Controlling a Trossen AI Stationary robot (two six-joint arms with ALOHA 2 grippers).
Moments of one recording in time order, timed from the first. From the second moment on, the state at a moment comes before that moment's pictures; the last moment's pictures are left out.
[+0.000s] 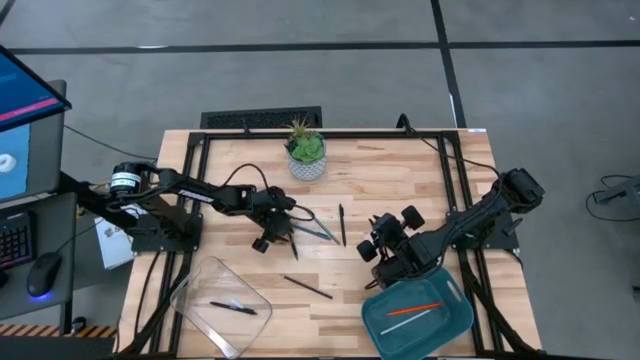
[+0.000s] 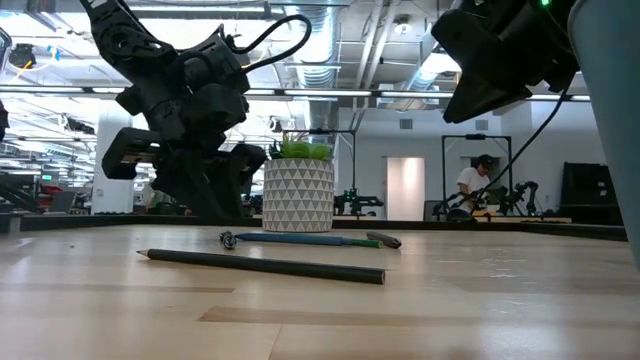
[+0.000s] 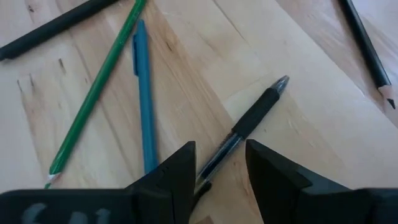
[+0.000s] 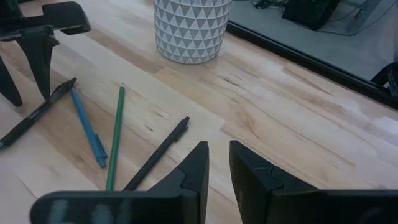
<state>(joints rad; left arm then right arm) 0.13 1.56 0.62 0.02 0.34 0.57 0.51 1.62 1.06 -0.93 1.00 1.33</state>
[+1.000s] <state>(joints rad) 0.18 1.74 0.74 -0.08 0.52 0.63 0.50 1.62 1.06 -0.94 1.00 1.32</state>
